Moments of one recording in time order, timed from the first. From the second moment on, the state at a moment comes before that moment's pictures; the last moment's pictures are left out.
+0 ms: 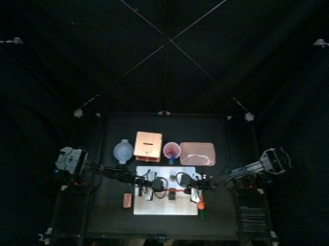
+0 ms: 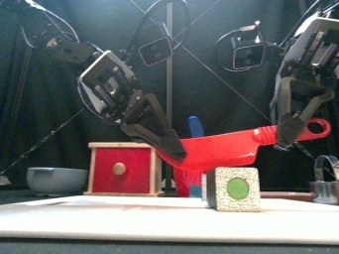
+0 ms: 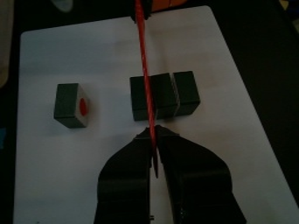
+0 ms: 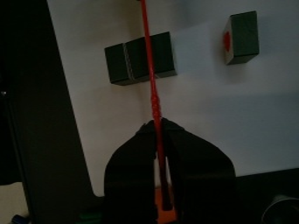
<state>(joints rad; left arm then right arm) -0.18 0.17 0.65 0.01 -0.16 0.00 0.24 -0.20 0.83 -0.15 0.34 0.64</state>
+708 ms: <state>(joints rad) -0.18 0.17 0.65 0.01 -0.15 0.00 0.24 -0.18 0.83 -0.14 0.33 0.64</state>
